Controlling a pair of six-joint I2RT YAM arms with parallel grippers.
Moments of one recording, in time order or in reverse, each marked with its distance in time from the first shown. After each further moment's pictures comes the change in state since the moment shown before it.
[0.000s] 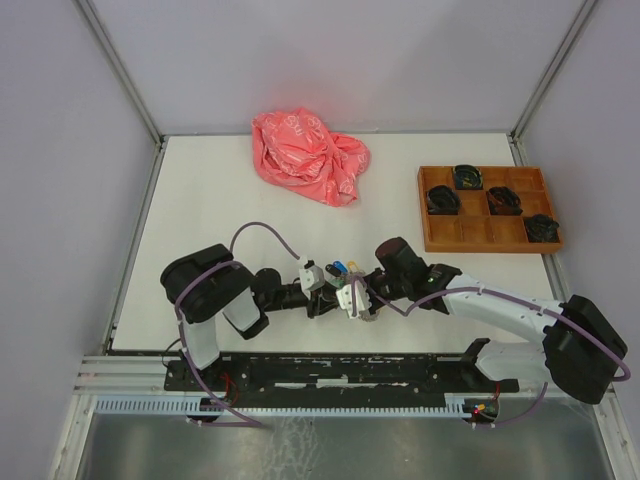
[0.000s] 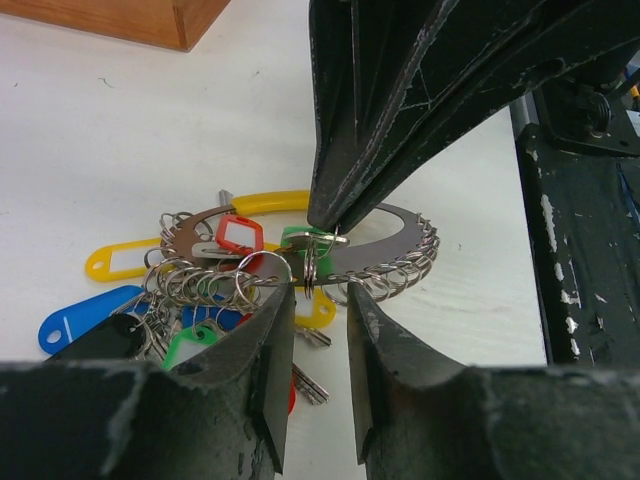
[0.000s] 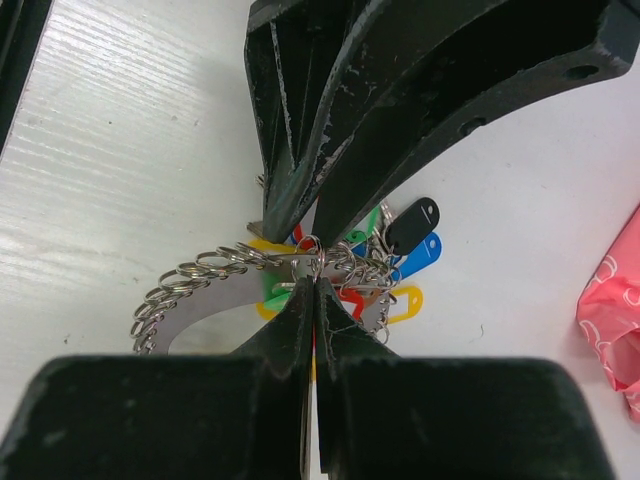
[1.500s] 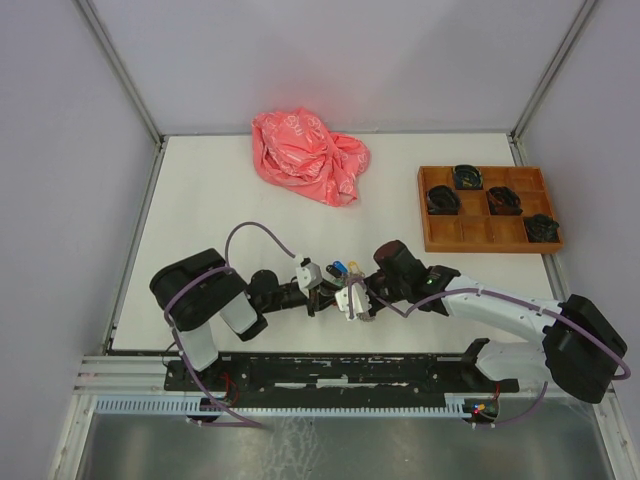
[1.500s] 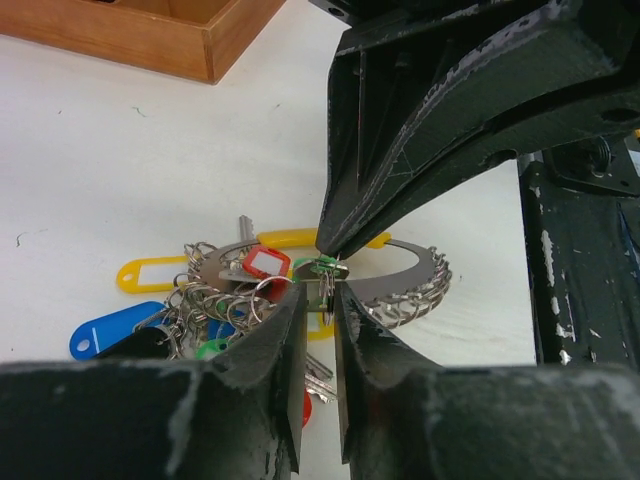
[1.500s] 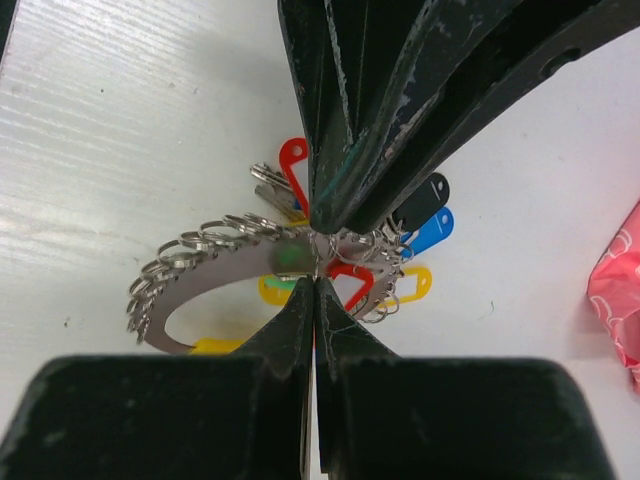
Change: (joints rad) left arm -0.017 -0.076 -0.019 -0.001 -0.080 -0.034; right arm 0.019 0.002 -0.007 -0.009 0.069 0.003
